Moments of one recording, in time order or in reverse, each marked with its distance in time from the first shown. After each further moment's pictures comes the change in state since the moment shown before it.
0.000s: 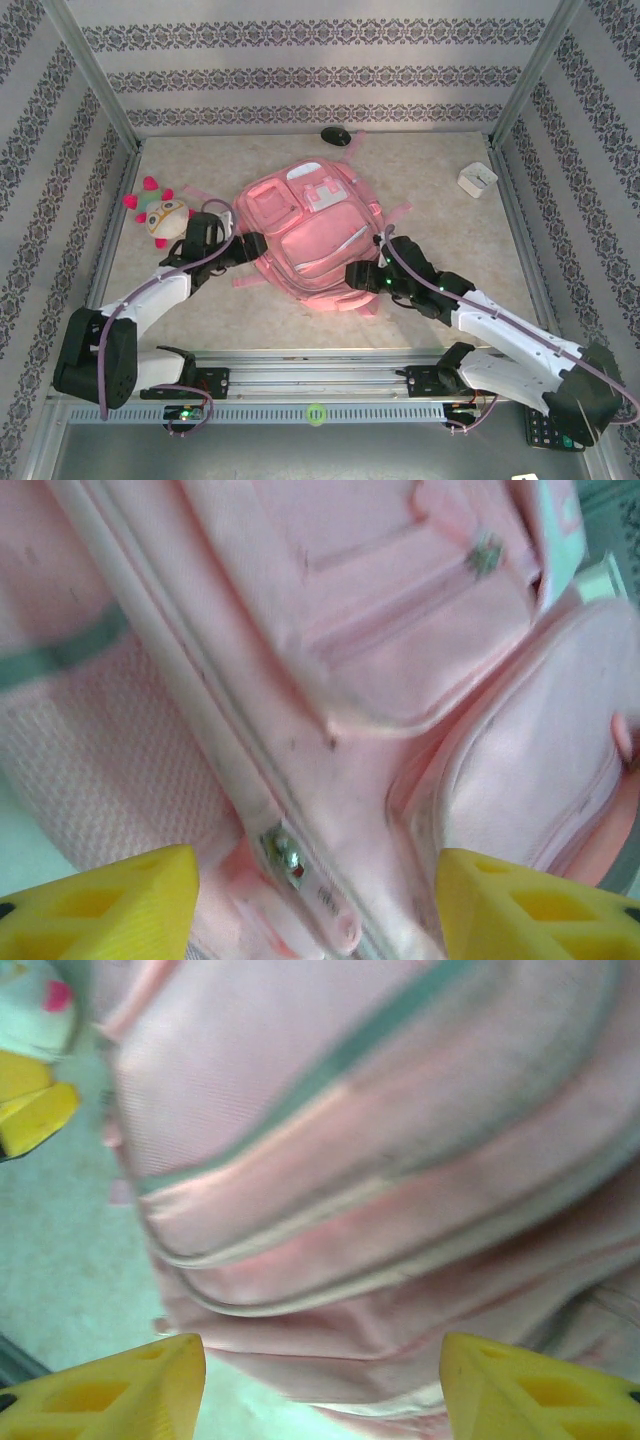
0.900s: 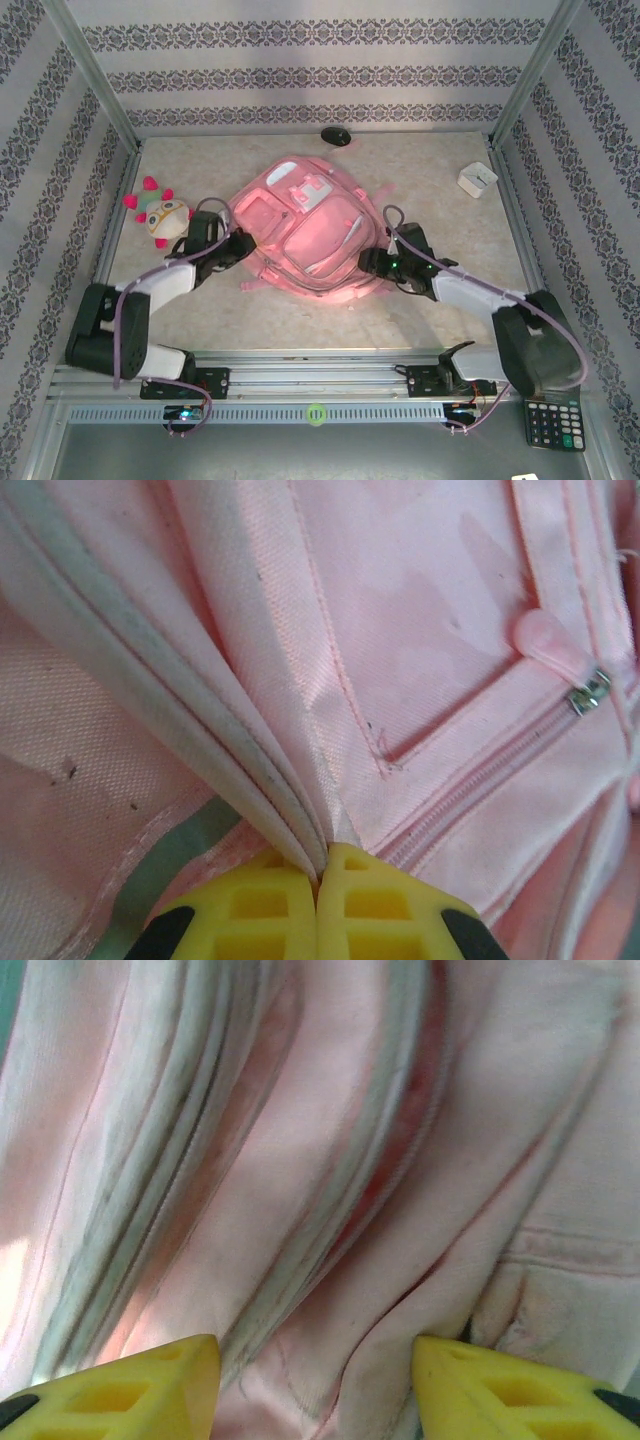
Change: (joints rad) left arm 0.029 0.101 -0.069 0.153 -0.006 -0.199; right arm -0.367 0.375 -0.083 0.325 -0.222 -0.055
